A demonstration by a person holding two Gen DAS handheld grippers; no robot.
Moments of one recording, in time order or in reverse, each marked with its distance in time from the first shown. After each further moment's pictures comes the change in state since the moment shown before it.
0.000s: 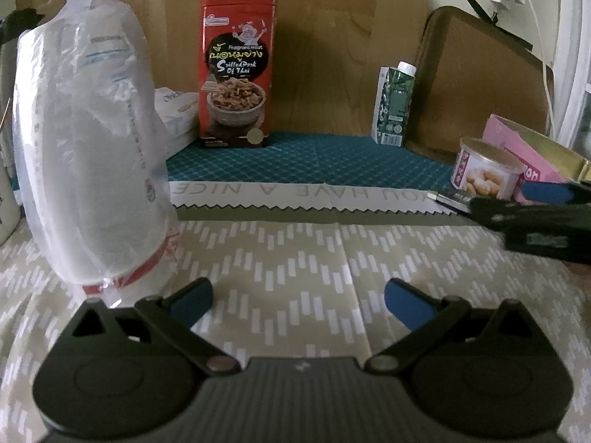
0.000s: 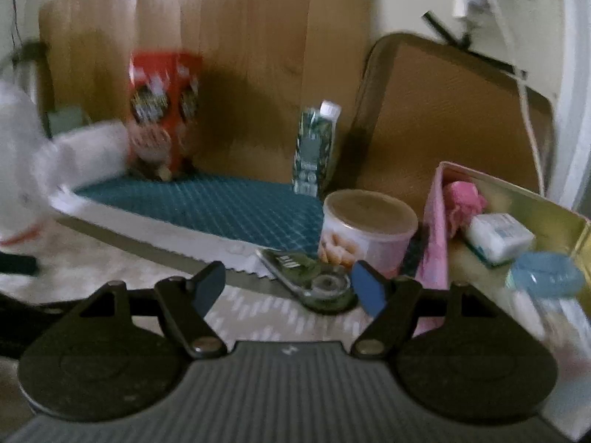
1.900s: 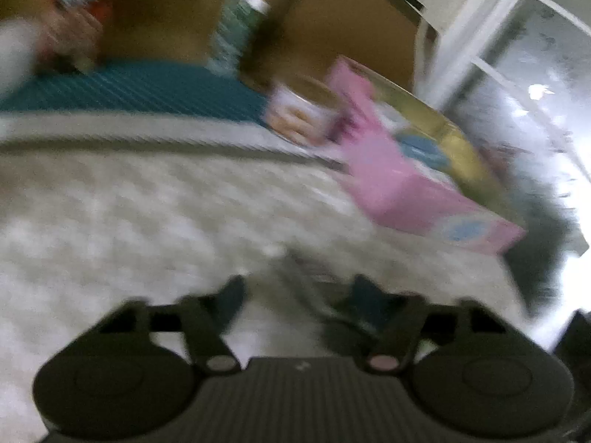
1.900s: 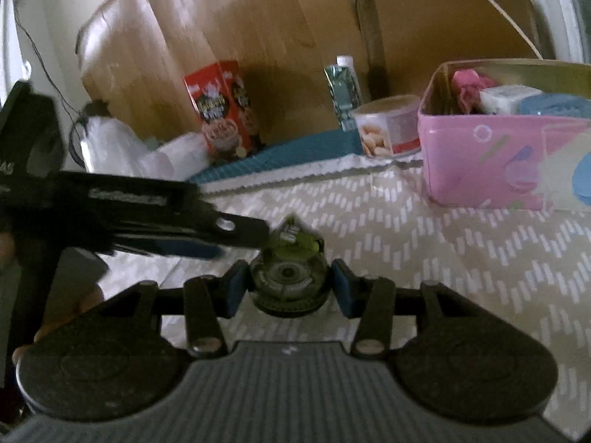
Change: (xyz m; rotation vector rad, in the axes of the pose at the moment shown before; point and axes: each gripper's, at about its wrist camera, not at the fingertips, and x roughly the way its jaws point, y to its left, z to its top) left arm -0.011 -0.084 0.011 -0.075 0.298 -0.525; right arm -0.112 -0.035 -0.079 0.335 -0.004 0.325
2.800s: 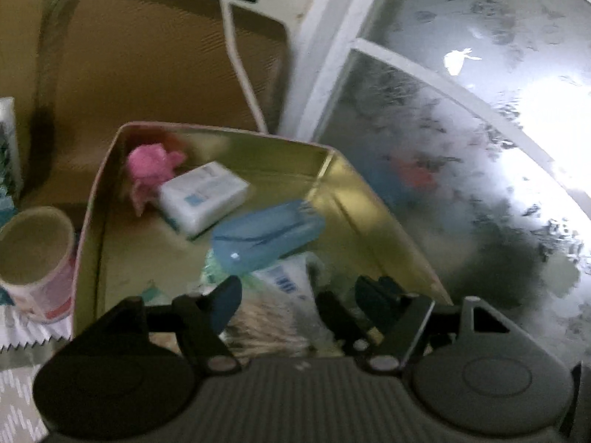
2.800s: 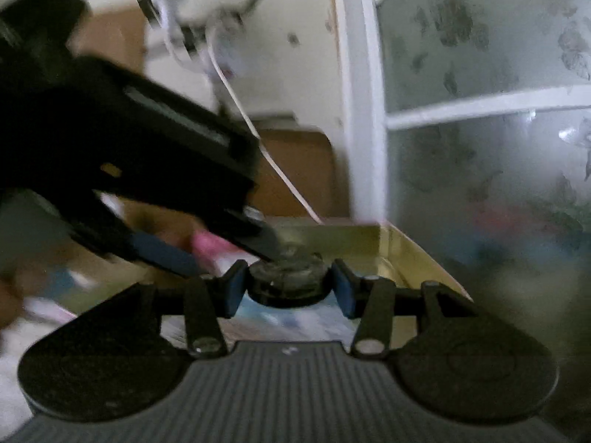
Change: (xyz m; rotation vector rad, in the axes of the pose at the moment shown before) left arm 0.129 -0.200 0.090 0.275 -0.080 -0.065; right arm -0.037 -0.154 0.070 -0.141 -0.386 -0.602
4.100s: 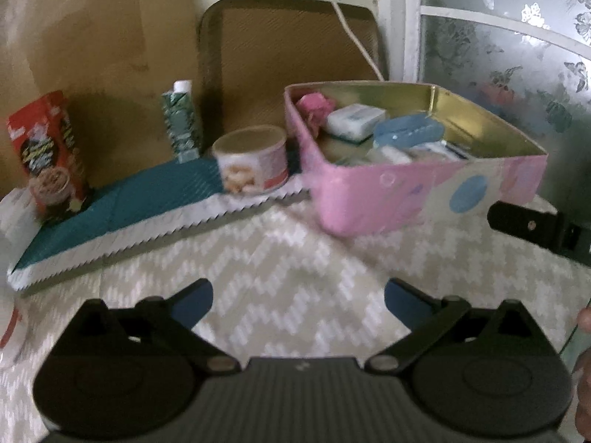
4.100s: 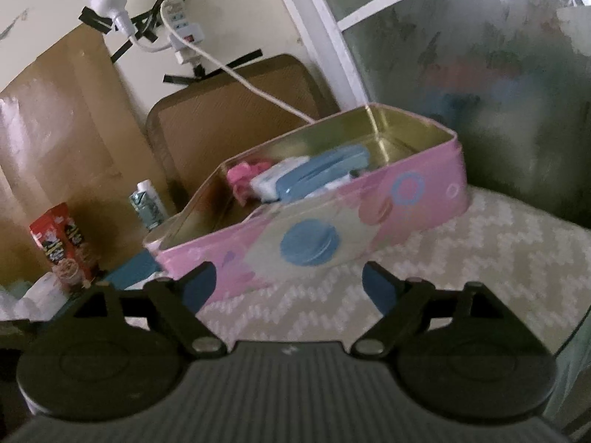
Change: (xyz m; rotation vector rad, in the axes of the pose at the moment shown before) left arm -0.129 0.053 -0.132 0.175 -0.011 0.424; right arm -0.085 0.020 -0.021 0.404 0.233 0.050
